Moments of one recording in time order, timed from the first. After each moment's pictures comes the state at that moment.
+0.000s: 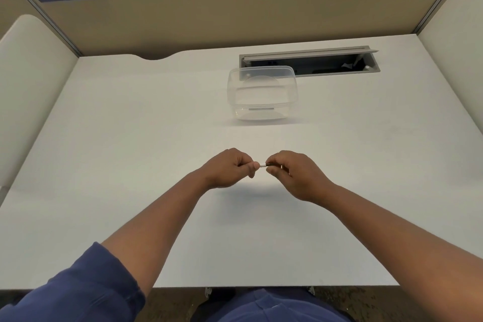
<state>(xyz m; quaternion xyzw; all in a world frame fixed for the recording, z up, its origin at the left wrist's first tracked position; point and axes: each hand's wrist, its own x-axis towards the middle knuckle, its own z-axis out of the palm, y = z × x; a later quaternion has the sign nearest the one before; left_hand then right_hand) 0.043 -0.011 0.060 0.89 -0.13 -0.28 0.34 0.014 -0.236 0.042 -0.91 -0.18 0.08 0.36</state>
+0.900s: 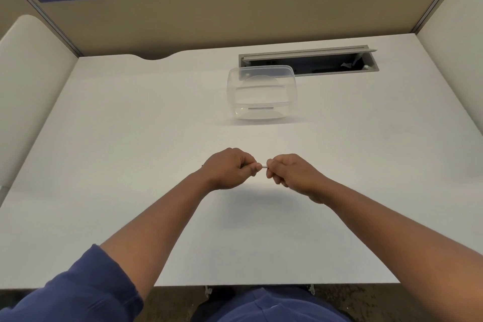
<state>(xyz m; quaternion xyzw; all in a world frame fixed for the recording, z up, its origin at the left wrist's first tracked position) 0.038 -0.016 0.066 0.92 -0.15 -0.24 0.26 0.010 -0.225 0.066 -0.80 0.02 0.29 0.53</state>
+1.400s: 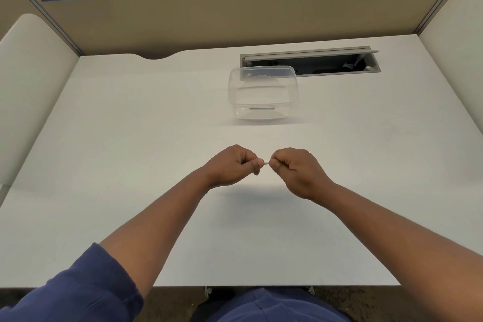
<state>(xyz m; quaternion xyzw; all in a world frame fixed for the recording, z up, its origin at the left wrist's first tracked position) 0.041 -0.018 0.069 0.87 -0.13 -0.27 0.40 0.012 -0.229 0.058 -0.91 -0.13 0.09 0.38</state>
